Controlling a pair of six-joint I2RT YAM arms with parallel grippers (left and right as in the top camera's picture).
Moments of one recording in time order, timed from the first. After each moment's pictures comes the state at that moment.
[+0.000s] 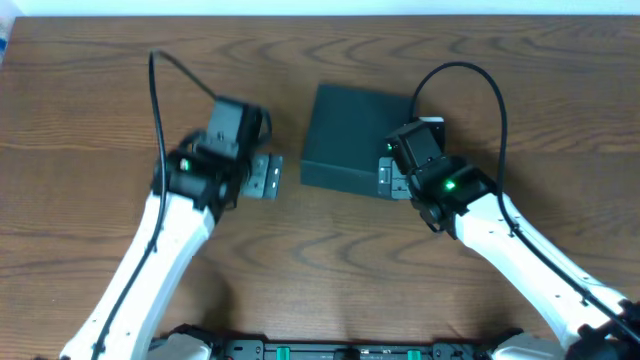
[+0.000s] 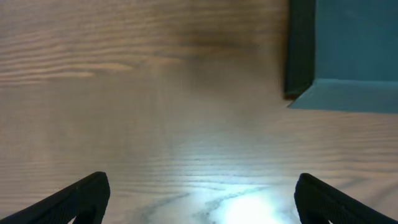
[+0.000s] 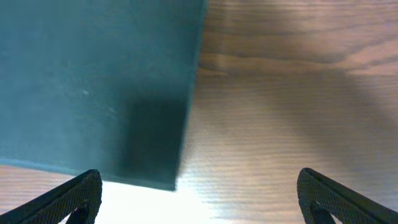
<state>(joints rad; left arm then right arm) -0.34 1.31 1.15 -0.95 -0.17 -0.14 0.54 1.47 1.01 -0.61 0.32 0.49</state>
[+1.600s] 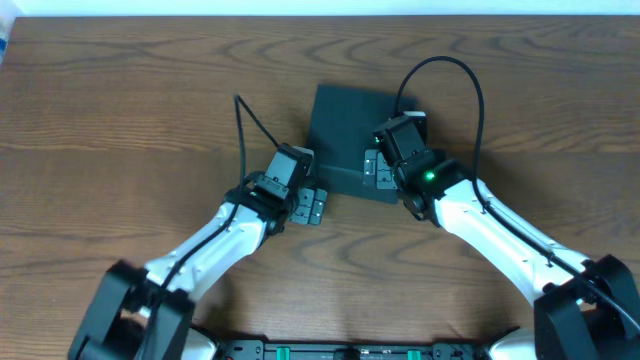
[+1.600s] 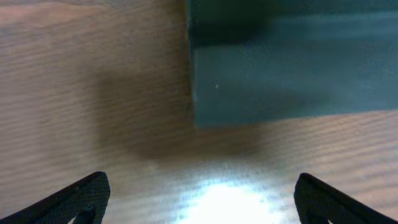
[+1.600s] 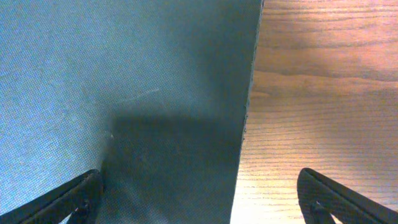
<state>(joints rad) -0.51 1.55 0.78 -0.33 -0.04 -0.23 0.54 1.60 1.01 -0.45 0.28 0.49</state>
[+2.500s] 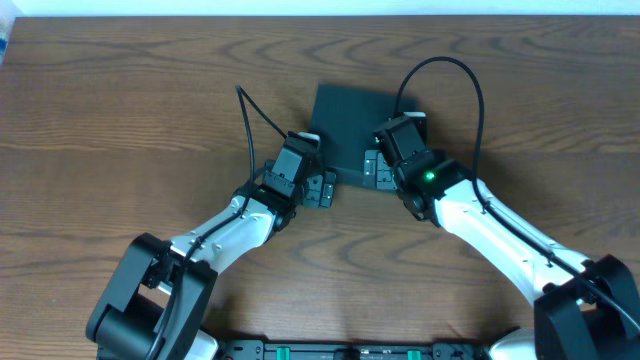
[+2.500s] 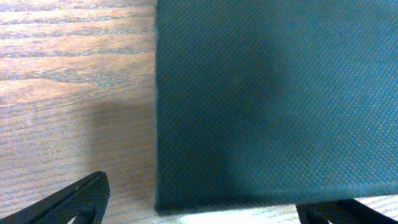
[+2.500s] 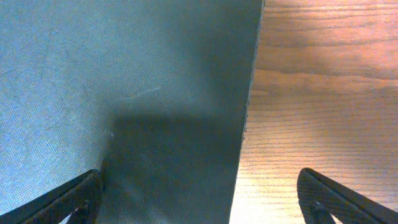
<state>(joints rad) -0.51 1.65 0.77 -0.06 -0.06 -0.27 0.54 1.60 1.01 -0.45 0.28 0.49</state>
